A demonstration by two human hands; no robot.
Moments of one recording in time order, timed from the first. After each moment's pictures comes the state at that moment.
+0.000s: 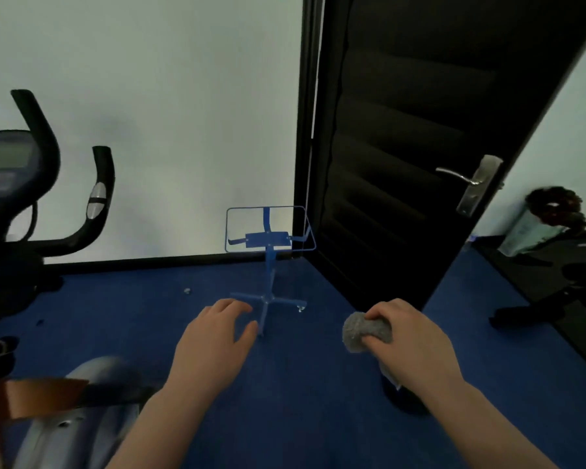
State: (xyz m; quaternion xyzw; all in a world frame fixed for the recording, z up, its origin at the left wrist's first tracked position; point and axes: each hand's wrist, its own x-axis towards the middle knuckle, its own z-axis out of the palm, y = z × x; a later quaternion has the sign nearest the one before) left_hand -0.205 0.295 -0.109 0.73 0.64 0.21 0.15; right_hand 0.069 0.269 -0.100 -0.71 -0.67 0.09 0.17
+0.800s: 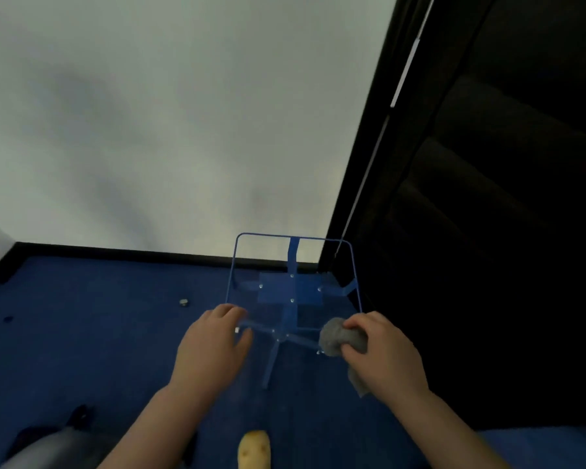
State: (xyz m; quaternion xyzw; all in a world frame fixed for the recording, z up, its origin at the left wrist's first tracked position) left_hand -0.237 0.733 -0.208 0.68 0.70 0.16 0.17; right_hand 0.019 0.738 -0.193 -0.67 -0.70 0.21 0.14
